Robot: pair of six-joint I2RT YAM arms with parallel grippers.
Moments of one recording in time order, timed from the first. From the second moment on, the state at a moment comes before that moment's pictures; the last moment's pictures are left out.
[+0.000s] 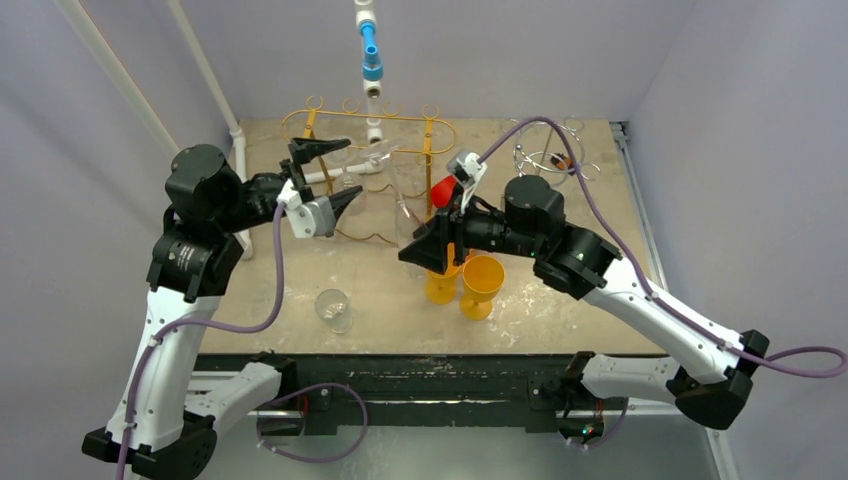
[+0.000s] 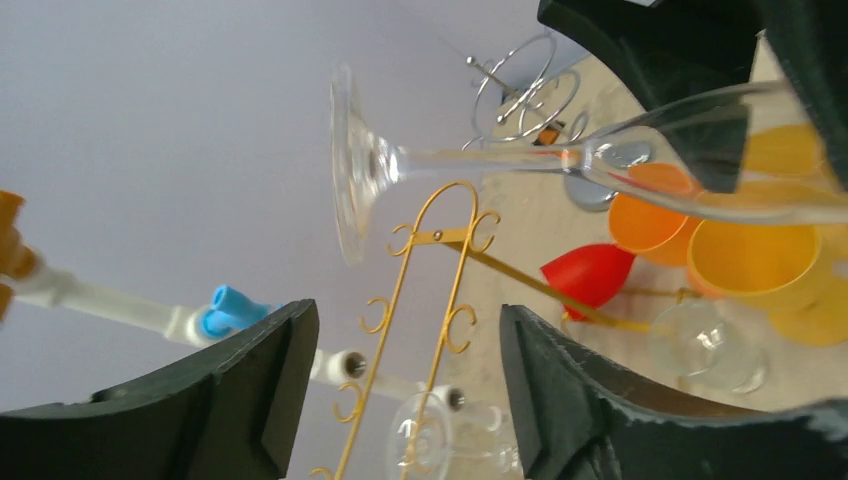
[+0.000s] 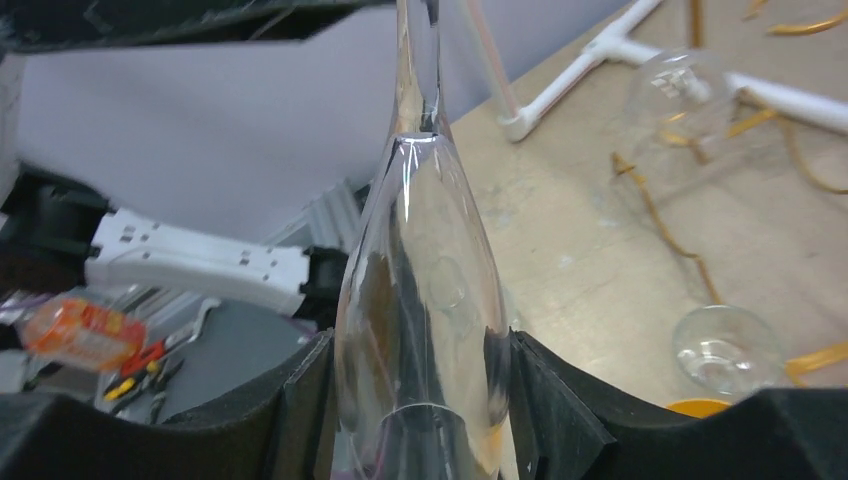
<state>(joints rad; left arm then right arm) -0.29 0.97 1.42 -0.49 0.84 0.96 0.90 1.16 1.28 -0.32 -0.39 0.39</state>
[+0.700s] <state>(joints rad) -0.29 0.97 1.45 -0.45 0.82 0.56 0.54 0.96 0.95 -0.28 0.12 0.34</state>
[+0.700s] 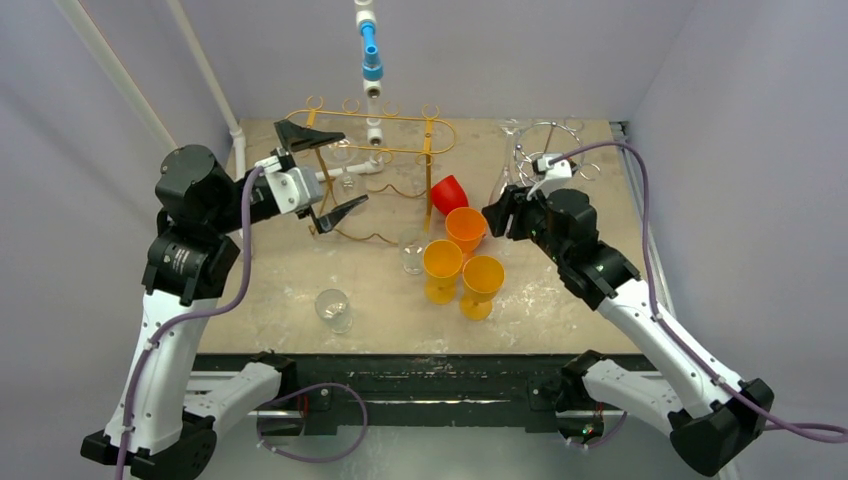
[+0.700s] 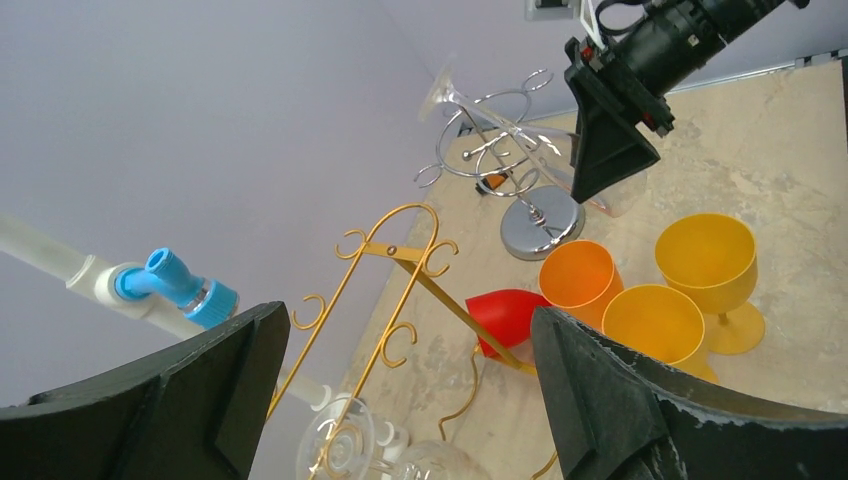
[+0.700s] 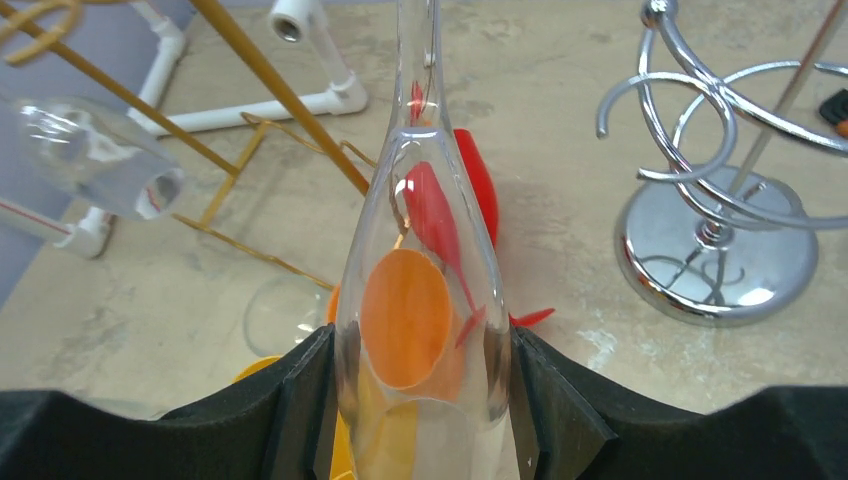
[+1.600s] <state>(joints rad) -0.29 0.90 1.34 -0.43 0.81 0.50 0.52 1.01 0.70 0.01 0.33 0.32</state>
